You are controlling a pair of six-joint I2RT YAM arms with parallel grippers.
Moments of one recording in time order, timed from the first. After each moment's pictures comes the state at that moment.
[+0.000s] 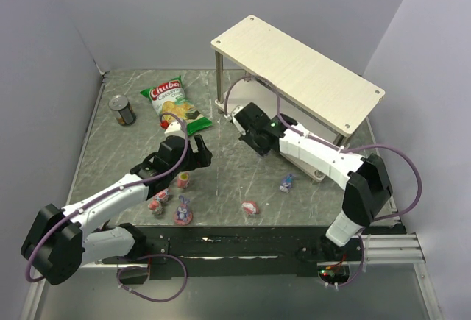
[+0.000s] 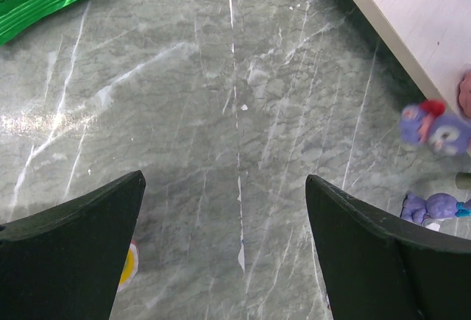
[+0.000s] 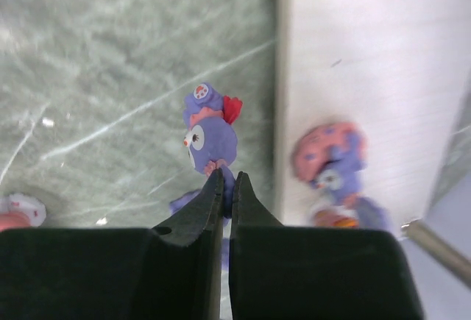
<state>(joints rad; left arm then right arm) -0.63 1.13 0.63 -0.06 -0.22 -0.67 0.77 1.62 1.36 -0.84 0.34 -0.16</state>
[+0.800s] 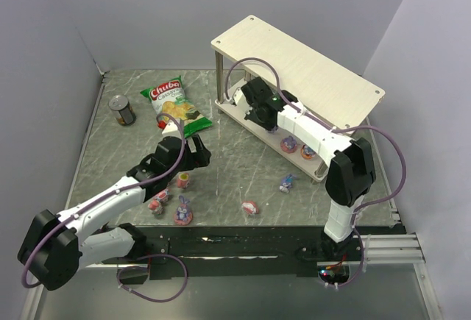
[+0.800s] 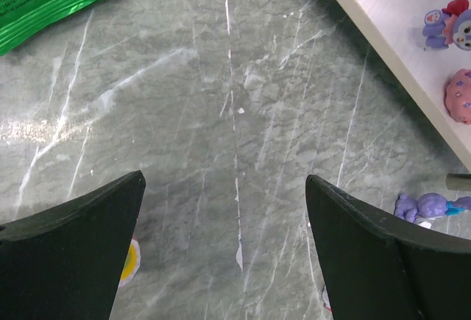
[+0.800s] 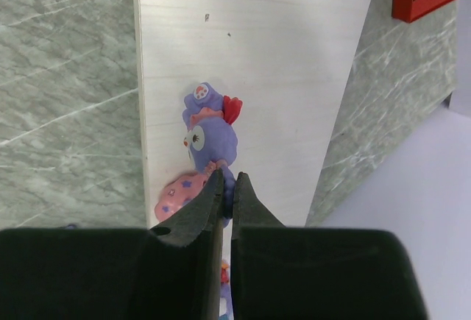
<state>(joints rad) -0.63 1.09 0.62 -0.06 -0.22 -0.66 0.61 1.81 1.63 -0.87 0.36 -0.52</state>
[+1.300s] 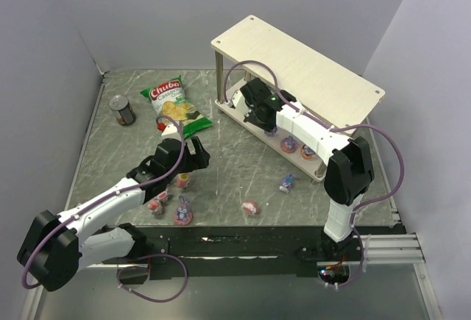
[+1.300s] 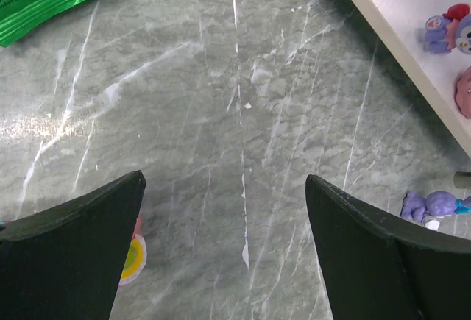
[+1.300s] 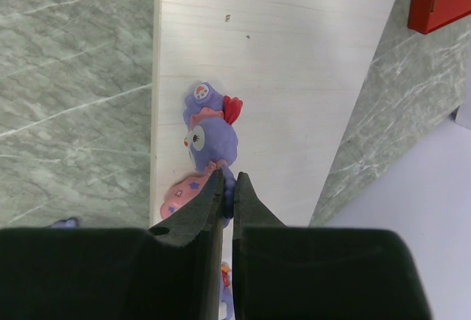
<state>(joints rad) -0.62 1.08 0.59 -0.06 -0.22 -0.66 0.61 1.83 1.64 -0.89 0.32 -0.55</state>
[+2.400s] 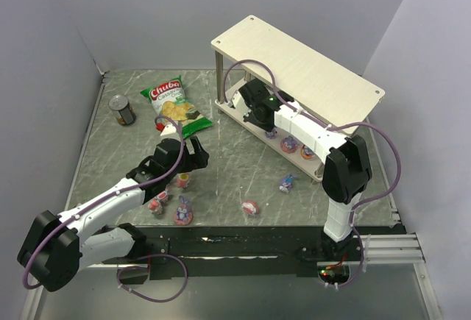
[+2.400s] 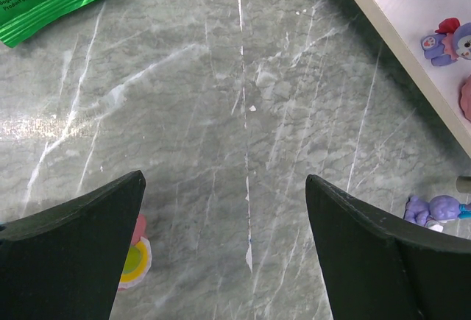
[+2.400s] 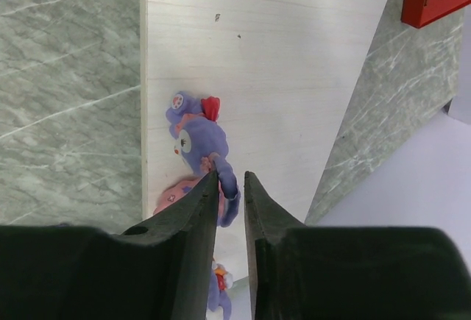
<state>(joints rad) -0.61 1.08 0.58 -0.04 -0.22 -0.66 0.61 1.85 1.64 -0.88 0.35 -0.55</state>
